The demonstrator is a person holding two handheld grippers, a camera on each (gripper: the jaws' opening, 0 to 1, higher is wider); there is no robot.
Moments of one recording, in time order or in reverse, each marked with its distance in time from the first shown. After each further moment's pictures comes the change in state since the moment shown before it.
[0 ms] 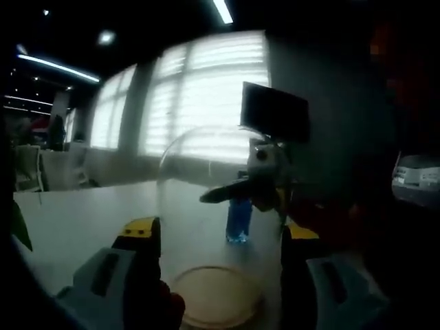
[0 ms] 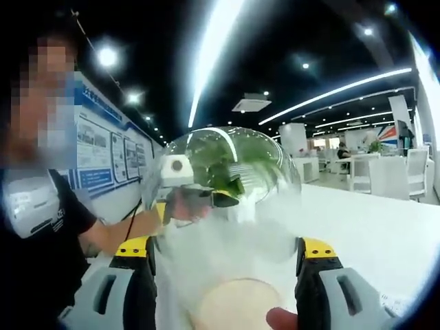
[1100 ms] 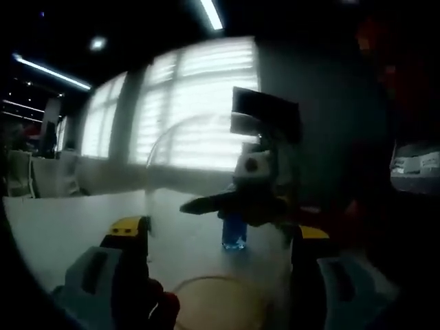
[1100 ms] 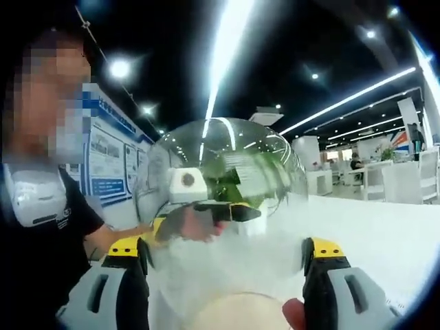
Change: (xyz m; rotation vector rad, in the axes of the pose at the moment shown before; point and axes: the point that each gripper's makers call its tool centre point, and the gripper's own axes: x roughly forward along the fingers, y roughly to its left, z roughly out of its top) left arm 0.021 -0.001 -0.008 0.024 -0.063 -0.061; right arm 0.017 -0.001 -0.003 -0.003 -0.111 0.093
